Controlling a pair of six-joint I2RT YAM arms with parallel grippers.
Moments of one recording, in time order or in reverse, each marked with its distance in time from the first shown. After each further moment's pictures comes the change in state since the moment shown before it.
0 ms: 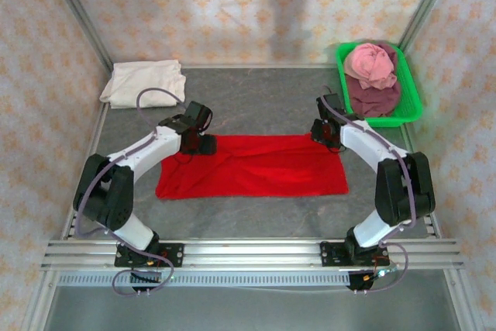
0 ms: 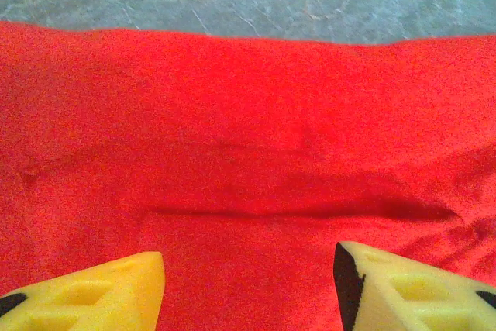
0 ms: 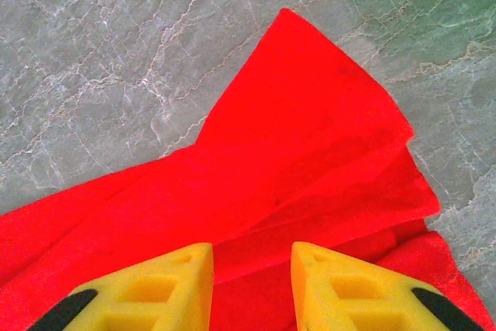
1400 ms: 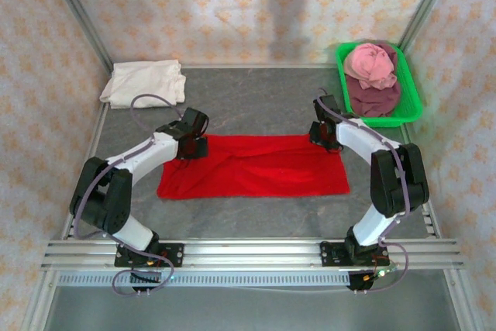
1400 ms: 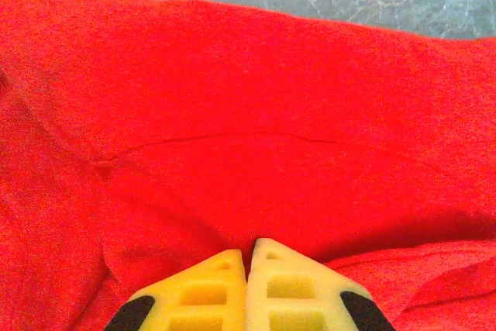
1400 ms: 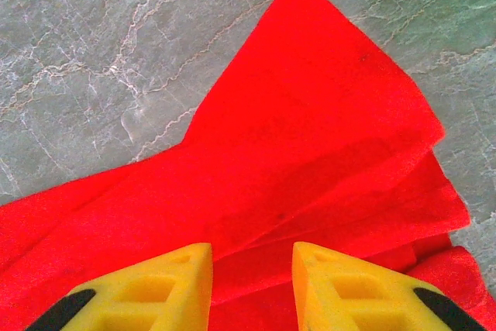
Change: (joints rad) left arm -0.003 -0.068 -0.122 0.057 -0.049 -0.068; right arm 0.000 0.069 0.010 0.007 0.004 -0.013
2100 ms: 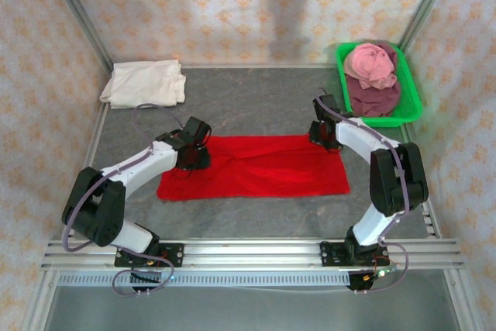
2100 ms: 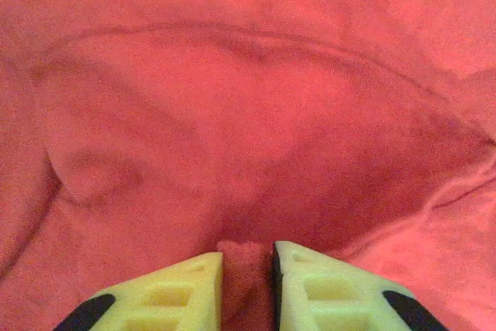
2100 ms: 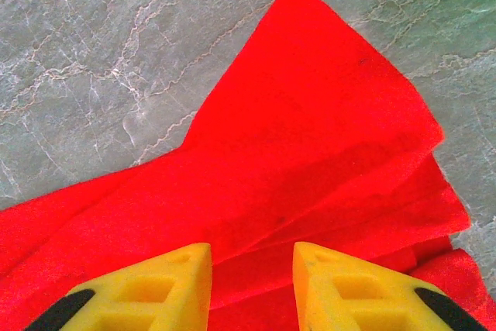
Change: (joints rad) left arm -0.061 -0.089 -0.074 -0.049 0.067 -0.082; right arm 0.000 0.014 0.010 0.000 0.000 -0.001
